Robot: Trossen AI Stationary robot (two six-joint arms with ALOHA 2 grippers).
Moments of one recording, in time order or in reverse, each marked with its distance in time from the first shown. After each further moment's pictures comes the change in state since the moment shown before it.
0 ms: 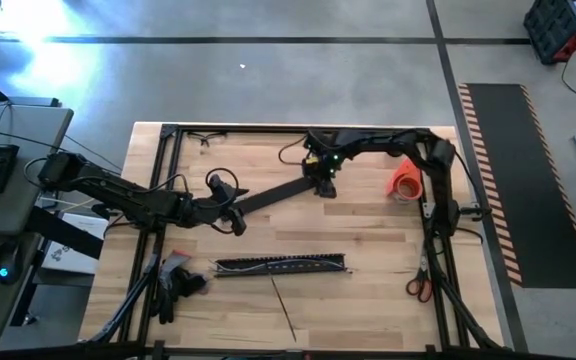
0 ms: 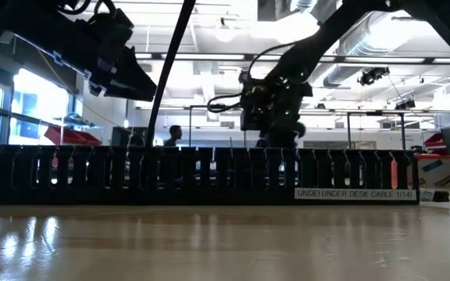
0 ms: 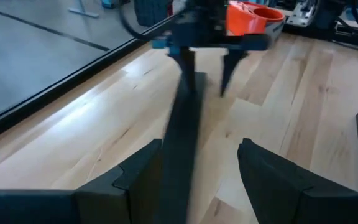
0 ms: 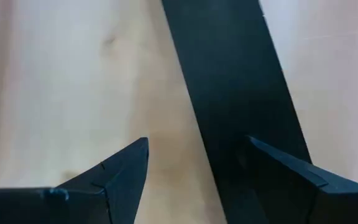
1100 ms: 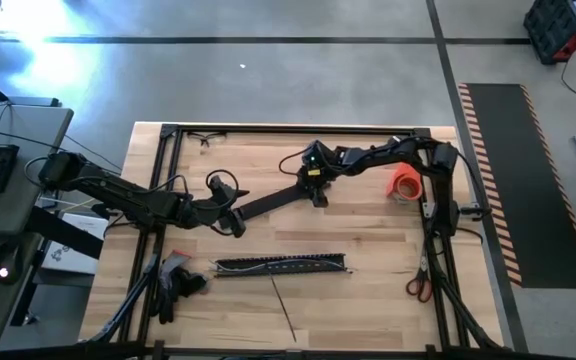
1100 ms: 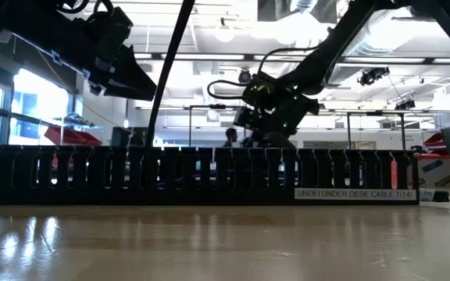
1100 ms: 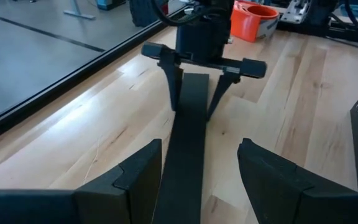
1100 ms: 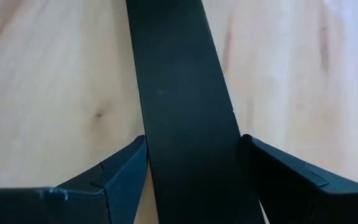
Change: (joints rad) left arm -0.014 0.001 0.000 0.002 0.002 0.016; right arm 0.072 -0.021 -0.240 0.555 0.008 -0.023
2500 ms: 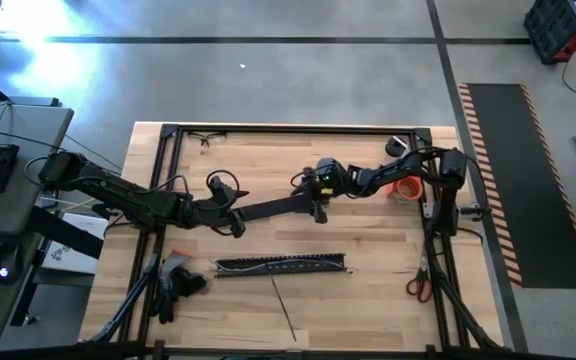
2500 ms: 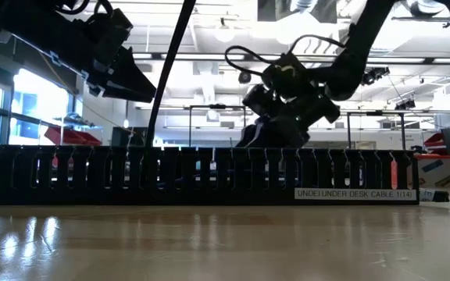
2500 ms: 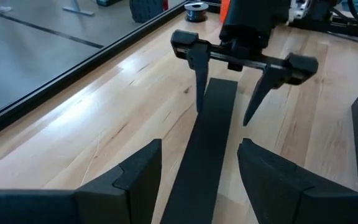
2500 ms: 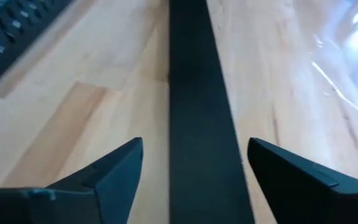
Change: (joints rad) left arm 0.002 0.000 0.000 -0.020 0.007 -0.010; right arm 0.111 -0.113 -0.266 0.571 -0.042 0.191
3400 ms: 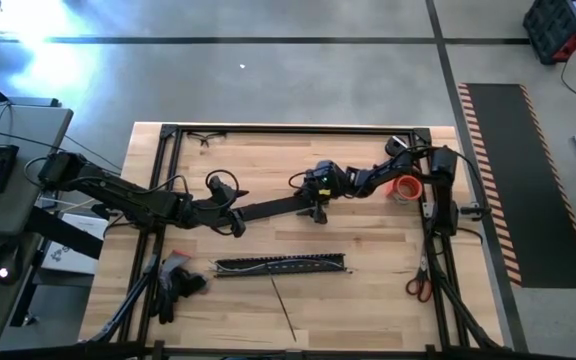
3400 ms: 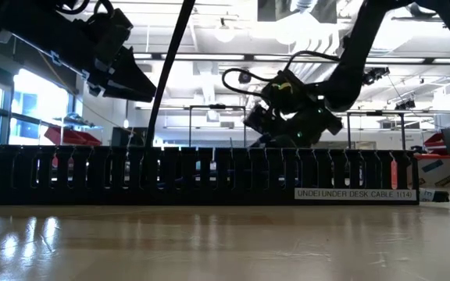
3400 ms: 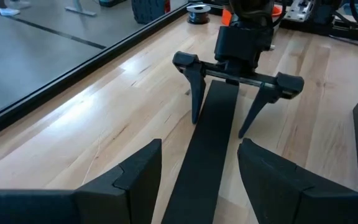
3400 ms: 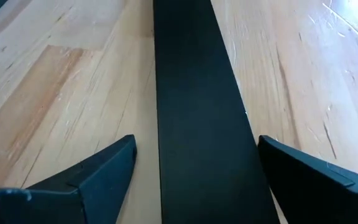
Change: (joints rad) left arm 0.000 0.000 0.000 0.006 -0.008 -0.008; right arm -0.017 0.122 -0.021 -0.027 0.033 0.021
